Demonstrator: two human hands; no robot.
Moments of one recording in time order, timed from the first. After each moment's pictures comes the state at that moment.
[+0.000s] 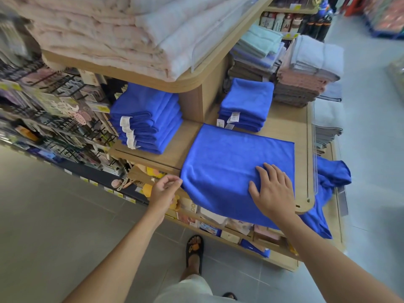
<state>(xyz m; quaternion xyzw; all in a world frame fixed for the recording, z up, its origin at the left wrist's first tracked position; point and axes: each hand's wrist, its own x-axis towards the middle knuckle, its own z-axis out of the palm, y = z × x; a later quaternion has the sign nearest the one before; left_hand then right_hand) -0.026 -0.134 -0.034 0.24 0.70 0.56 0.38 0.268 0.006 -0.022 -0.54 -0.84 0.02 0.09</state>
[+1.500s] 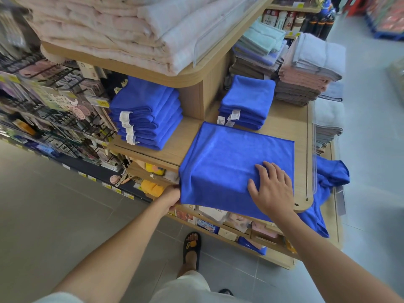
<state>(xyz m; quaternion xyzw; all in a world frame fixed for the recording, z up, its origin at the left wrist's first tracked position) -0.024 -0.106 -0.067 0.17 0.79 0.29 0.51 0.268 0.006 -0.020 -0.54 -0.83 0.02 0.10</state>
